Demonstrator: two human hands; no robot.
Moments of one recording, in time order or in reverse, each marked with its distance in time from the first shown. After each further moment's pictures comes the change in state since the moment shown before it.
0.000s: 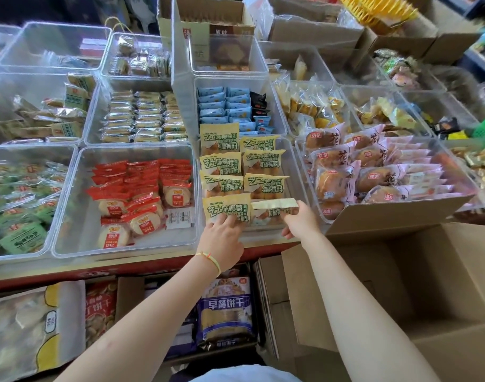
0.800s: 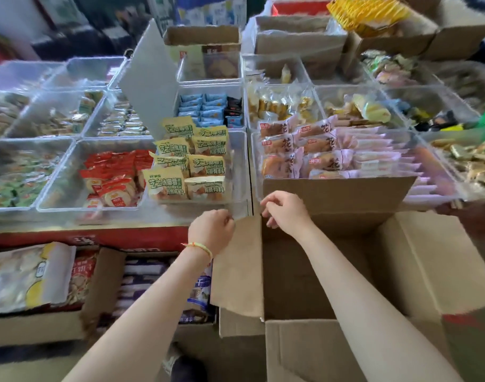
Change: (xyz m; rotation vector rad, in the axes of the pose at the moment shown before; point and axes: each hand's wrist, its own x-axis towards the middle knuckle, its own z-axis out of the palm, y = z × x) left_hand -0.011 0.220 0.005 -0.173 0.215 -0.394; right_hand -0.032 0.103 -0.168 0.076 -0.206 -0.416
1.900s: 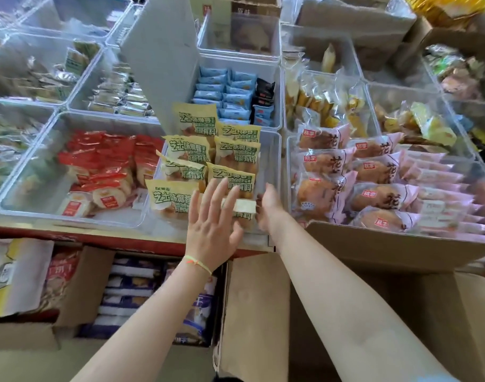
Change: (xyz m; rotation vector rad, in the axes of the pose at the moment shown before) left_hand 0.102 -0.083 0.036 0.140 0.553 0.299; right_hand 0.181 -0.030 0.129 0.622 -0.091 0.687
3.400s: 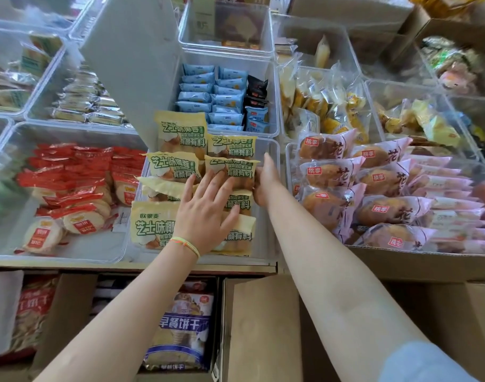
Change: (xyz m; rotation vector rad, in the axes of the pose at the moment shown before) left_hand 0.078 -0.049 0.033 -0.021 -0.344 -0.015; right_hand 0.086 -0.075 0.018 -0.040 -0.025 -0.132
